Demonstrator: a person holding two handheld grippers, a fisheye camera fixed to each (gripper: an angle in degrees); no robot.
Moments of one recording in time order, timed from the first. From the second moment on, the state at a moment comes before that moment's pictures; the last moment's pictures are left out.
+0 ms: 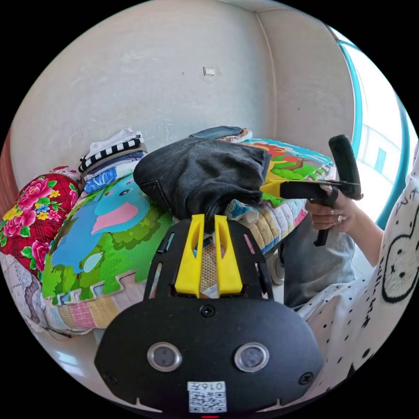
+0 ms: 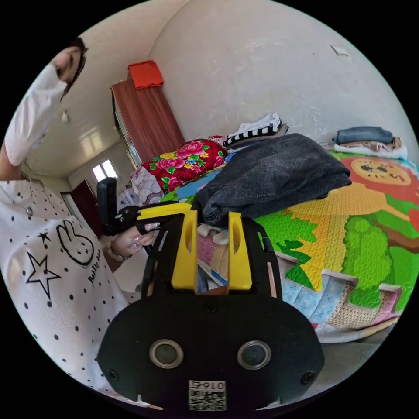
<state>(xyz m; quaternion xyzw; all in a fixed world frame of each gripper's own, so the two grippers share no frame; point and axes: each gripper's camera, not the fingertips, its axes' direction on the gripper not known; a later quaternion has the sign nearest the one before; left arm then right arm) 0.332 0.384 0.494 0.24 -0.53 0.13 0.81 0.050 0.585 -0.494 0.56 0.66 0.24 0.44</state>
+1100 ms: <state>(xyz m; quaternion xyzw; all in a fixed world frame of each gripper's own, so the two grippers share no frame) 0.339 0.419 0.393 0.30 -0.41 0.14 0.85 -0.001 0.560 -0.453 0.50 0.78 0.28 0.24</state>
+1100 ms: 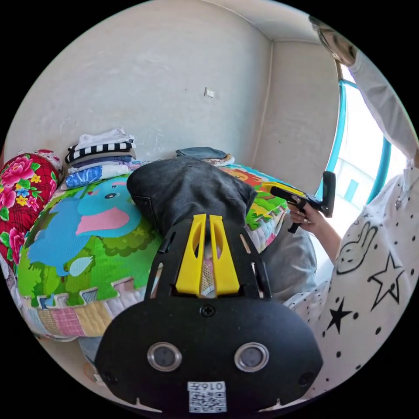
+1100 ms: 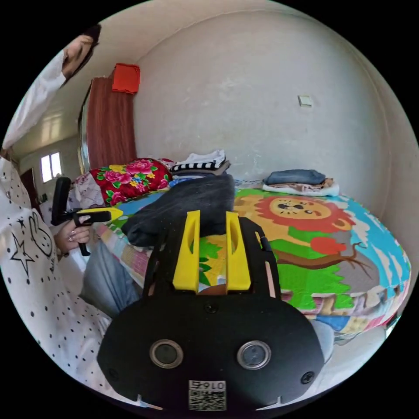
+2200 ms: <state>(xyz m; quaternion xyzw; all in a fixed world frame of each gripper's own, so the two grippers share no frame) 0.324 0.394 0.415 0.31 -0.46 0.07 0.83 0.004 0.501 -0.516 0.29 0.86 0.39 0.16</state>
